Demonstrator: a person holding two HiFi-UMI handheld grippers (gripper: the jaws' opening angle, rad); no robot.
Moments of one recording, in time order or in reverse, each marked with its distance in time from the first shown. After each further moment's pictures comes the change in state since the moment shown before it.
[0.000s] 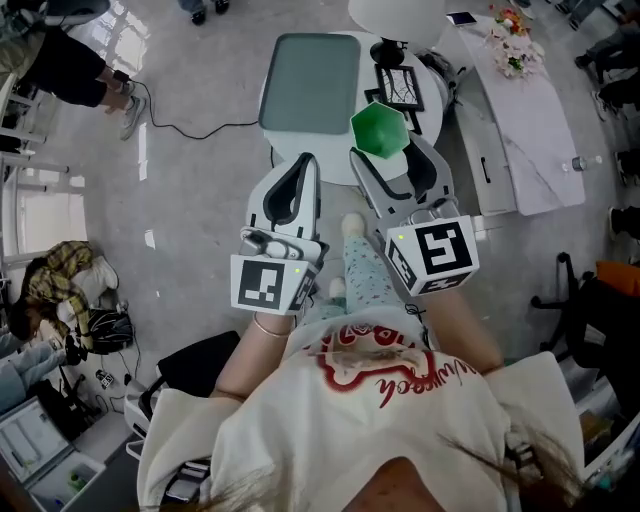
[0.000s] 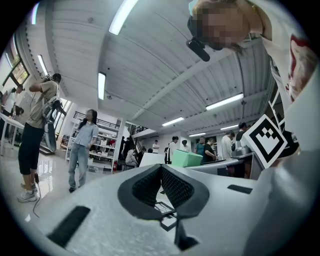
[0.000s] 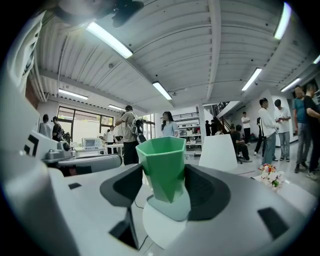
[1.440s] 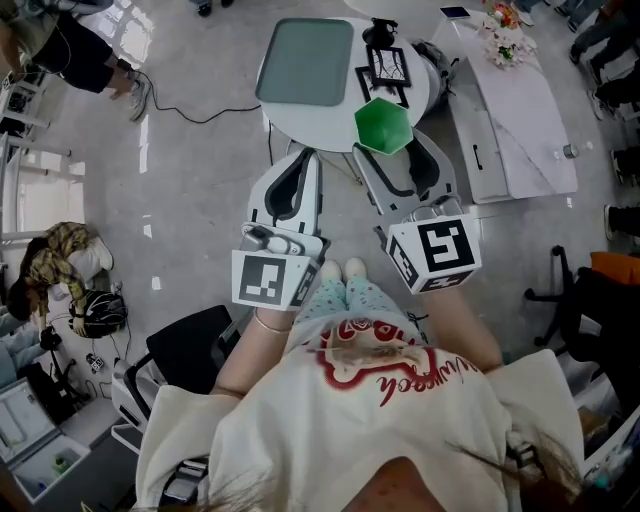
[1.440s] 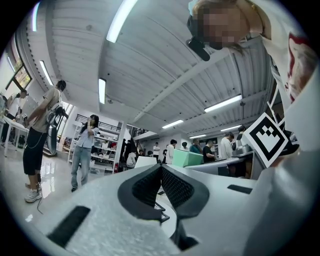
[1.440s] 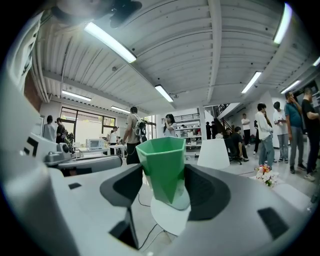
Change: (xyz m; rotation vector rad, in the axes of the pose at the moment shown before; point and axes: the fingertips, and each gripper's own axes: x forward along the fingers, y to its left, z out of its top) left arm -0.060 -0.069 0.019 0.007 -0.023 0.020; right arm -0.090 0.021 0.007 -0.006 -0.010 0.007
